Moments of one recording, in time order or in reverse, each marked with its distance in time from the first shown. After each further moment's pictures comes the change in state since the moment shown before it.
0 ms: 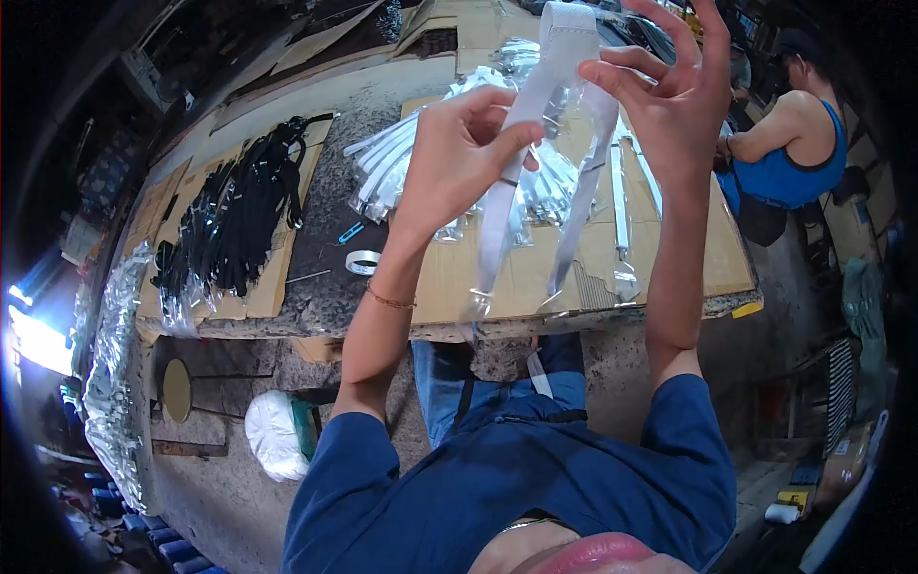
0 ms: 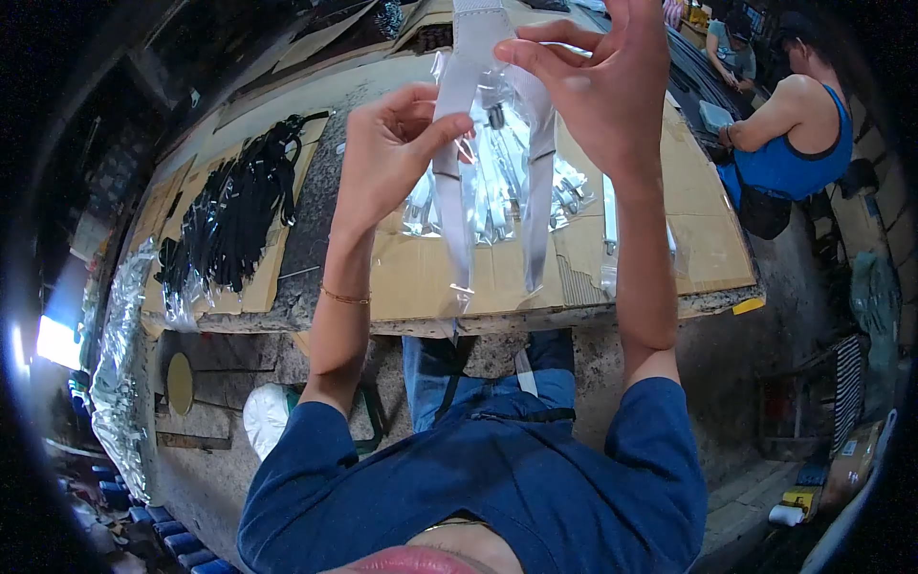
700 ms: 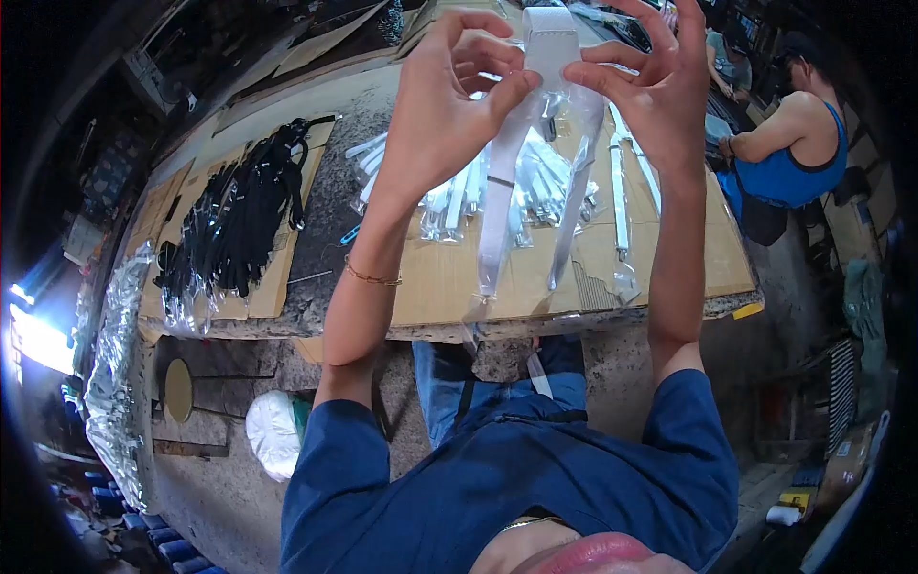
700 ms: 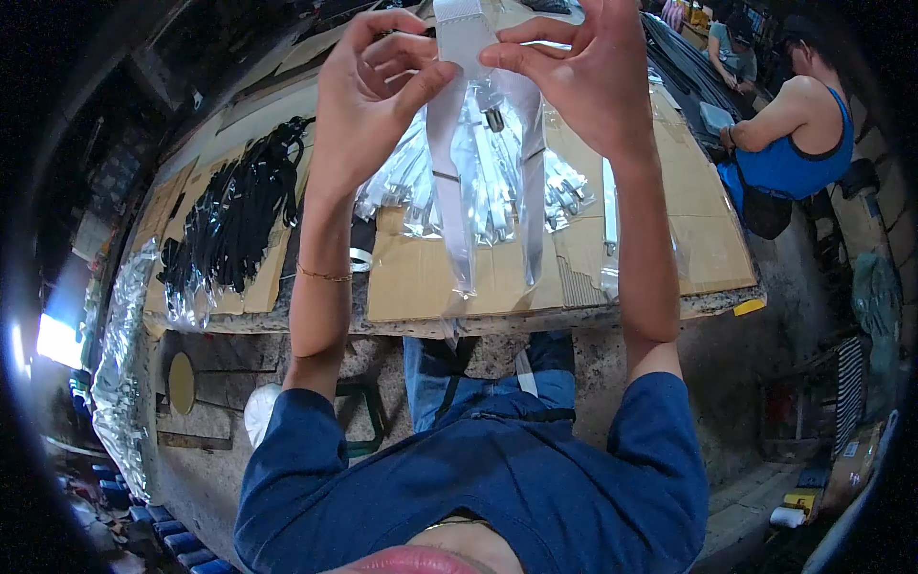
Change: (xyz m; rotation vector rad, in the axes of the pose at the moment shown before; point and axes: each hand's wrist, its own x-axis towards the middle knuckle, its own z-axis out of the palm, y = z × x) left_hand 0.028 0.023 -0.005 0.074 0.138 0.332; right_hand 0.012 0.011 -0.004 0.059 -0.135 -0.054
